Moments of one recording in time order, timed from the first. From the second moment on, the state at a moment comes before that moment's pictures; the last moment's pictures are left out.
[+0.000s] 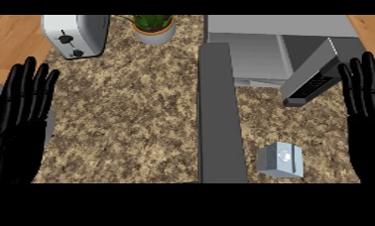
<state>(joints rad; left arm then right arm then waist) 0.05 0.10 0.00 -2.10 0.02 0.00 0.01 0.02 -0.08 -0.02 -2.10 0.00 -0.03 0.00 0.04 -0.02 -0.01</state>
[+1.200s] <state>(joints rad) 0.23 0.05 0.05 -2.14 0.18 -0.10 -0.03 0.26 -0.01 0.67 -2.36 0.26 -0.23 0.16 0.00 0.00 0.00</state>
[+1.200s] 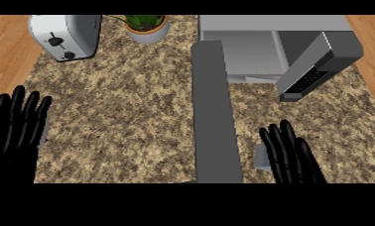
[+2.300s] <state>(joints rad) 0.42 0.03 0.11 -2.17 0.23 -0.24 -0.14 0.40 -0.10 0.33 -2.05 -0.01 -0.22 -0.19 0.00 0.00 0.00</state>
